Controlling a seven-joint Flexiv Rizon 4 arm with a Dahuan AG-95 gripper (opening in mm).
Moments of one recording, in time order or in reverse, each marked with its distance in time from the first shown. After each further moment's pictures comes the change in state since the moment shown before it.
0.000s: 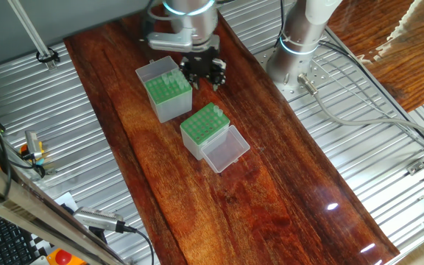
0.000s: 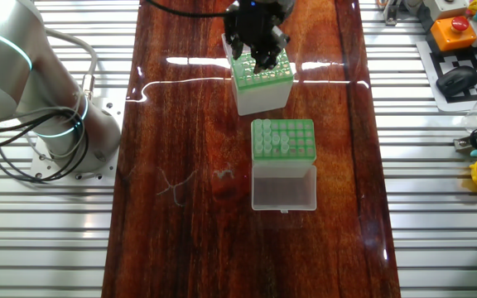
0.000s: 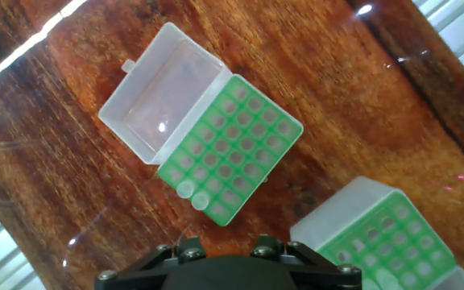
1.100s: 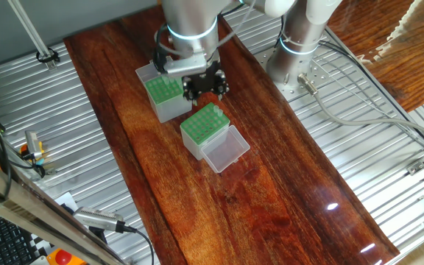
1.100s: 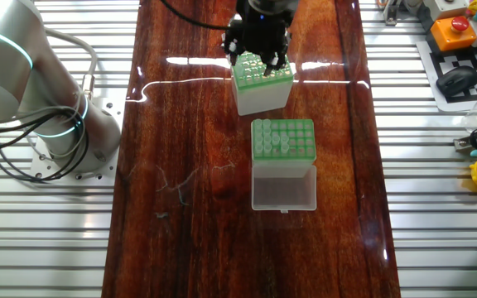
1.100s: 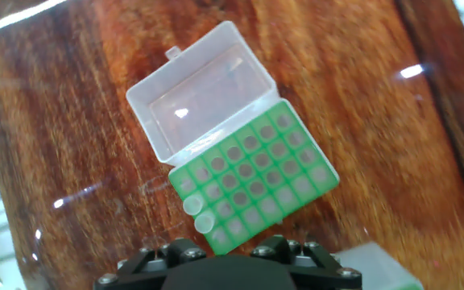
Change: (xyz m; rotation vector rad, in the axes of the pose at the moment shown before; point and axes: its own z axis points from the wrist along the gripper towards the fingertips) arm -0.019 0.003 0.048 -0.025 0.004 -0.385
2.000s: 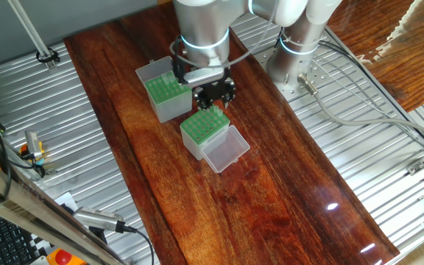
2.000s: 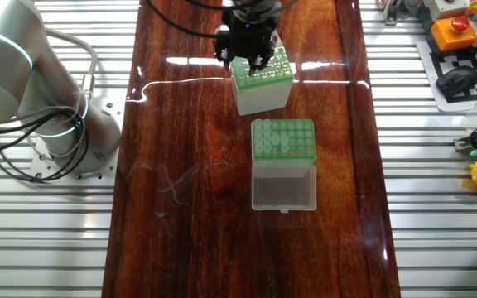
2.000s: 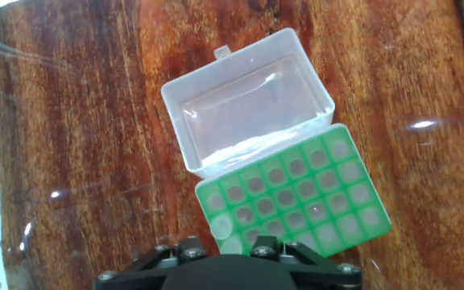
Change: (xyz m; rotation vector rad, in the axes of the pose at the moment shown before) arm -0.009 0.025 0.030 0.013 -0.027 -0.107
